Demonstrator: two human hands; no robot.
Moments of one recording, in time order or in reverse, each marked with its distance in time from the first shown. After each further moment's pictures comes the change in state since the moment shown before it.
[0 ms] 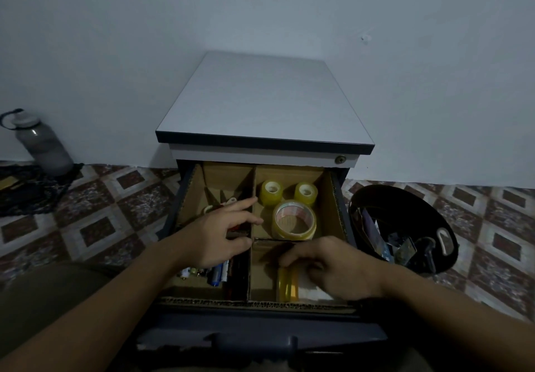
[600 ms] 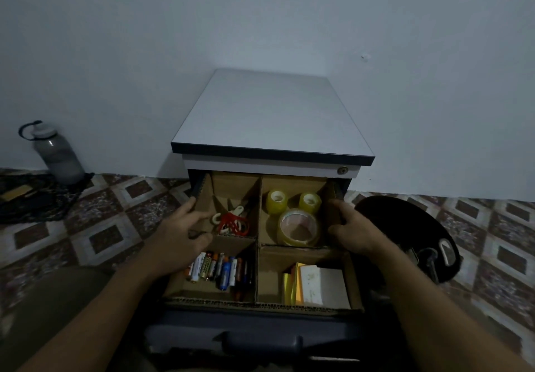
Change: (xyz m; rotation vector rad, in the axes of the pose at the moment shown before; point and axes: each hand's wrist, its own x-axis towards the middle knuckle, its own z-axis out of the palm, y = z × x) left_hand -0.038 -0.047 -0.014 0.018 0.411 -0.273; right_hand 0.020 0.036 -0.026 0.305 0.475 0.556
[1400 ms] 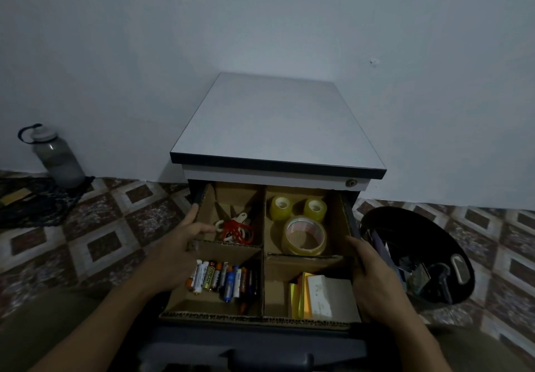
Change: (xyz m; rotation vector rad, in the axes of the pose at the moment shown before) left_hand 0.015 -0.010 0.004 -0.210 -0.047 0.083; right_hand -0.046 0.012 0.022 -0.024 0.206 -0.081
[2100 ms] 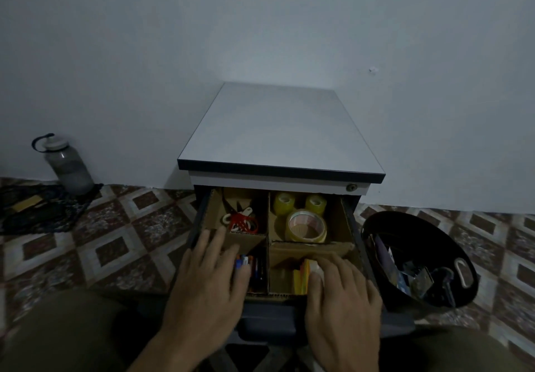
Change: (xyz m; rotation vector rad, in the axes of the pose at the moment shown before) left_hand -0.062 0.066 0.052 0.574 0.154 -0.031; right_hand -0.050 -0.032 0.066 -0.329 0.431 -0.109
